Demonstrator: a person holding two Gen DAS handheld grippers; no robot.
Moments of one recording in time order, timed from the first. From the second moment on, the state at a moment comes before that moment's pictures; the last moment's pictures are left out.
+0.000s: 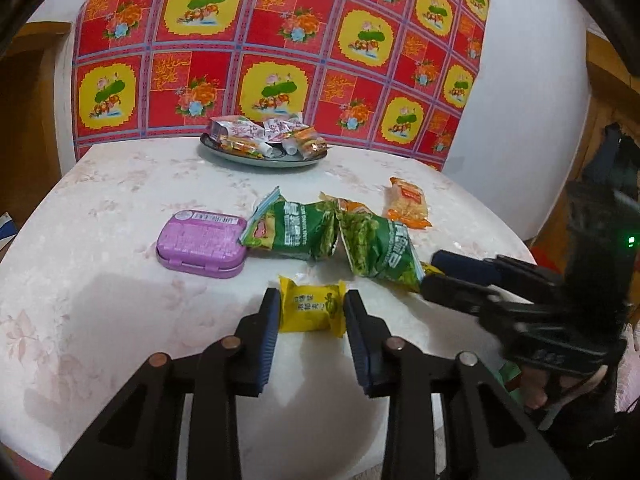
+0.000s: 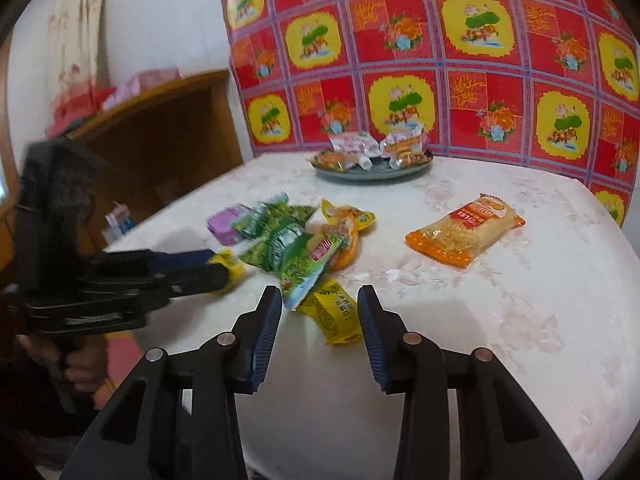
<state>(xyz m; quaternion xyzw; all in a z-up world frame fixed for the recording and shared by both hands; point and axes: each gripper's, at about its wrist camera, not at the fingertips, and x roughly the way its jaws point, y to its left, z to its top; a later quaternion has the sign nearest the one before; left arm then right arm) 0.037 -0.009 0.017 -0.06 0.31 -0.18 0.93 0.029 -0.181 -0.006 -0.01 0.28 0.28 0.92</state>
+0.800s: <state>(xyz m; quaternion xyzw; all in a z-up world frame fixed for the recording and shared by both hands) 0.028 -0.003 0.013 -0.07 0.29 -0.20 0.93 -0.006 -0.206 -0.005 -0.05 0.26 0.26 0.93</state>
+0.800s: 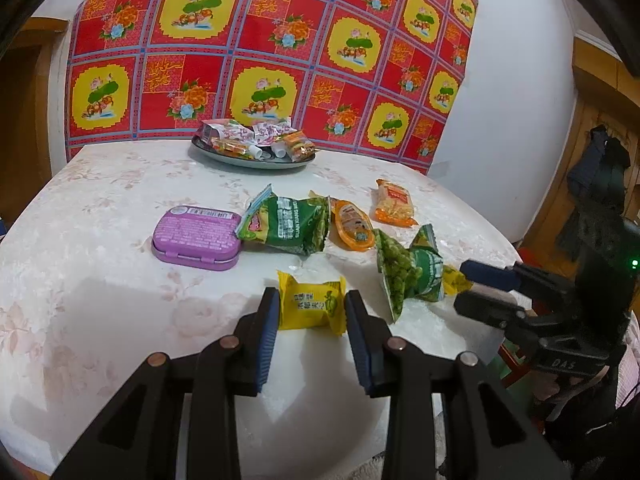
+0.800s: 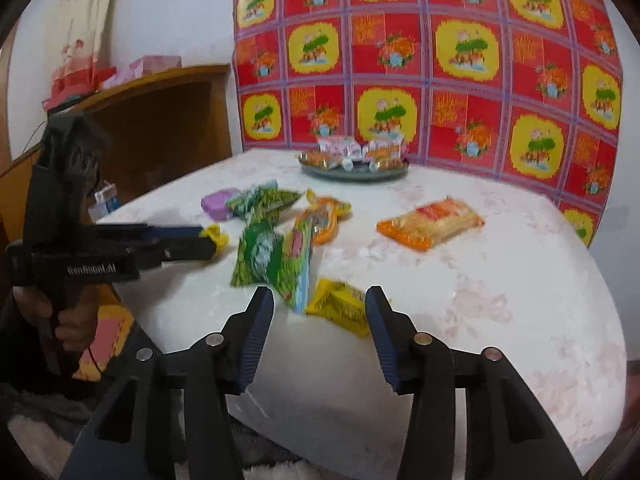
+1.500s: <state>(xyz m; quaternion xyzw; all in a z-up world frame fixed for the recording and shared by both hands) 0.027 -0.002 0.011 -0.06 0.28 -0.21 0.93 0.017 -0.190 0.012 0.00 0.28 0.05 0.96</state>
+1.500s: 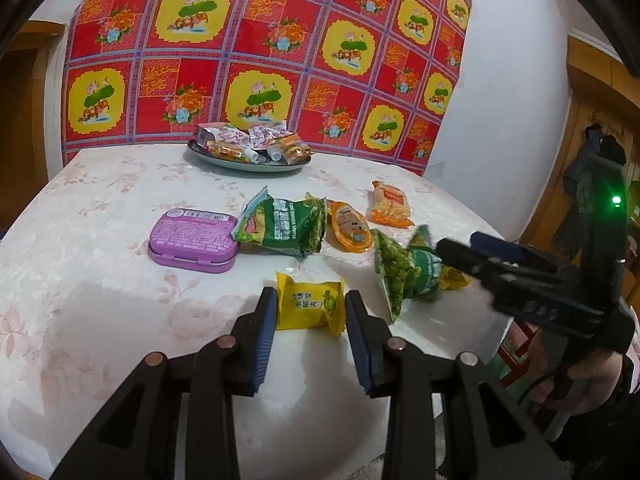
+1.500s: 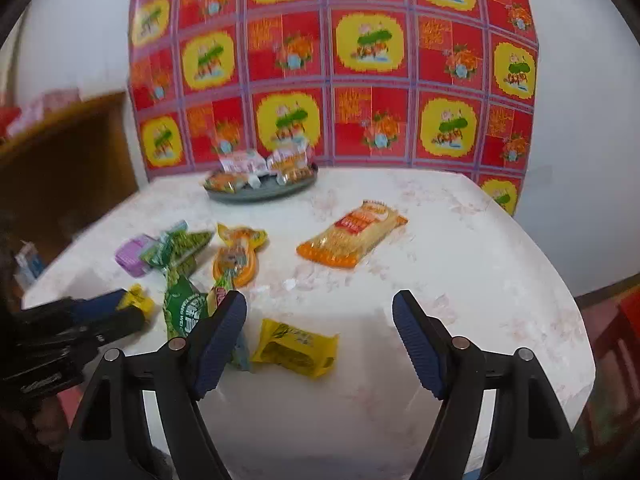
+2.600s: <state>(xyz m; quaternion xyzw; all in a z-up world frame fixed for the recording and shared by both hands) 0.026 -0.003 0.088 0.00 0.26 -0.16 0.95 0.027 -0.185 0.064 -0.08 0.22 0.11 0.97</state>
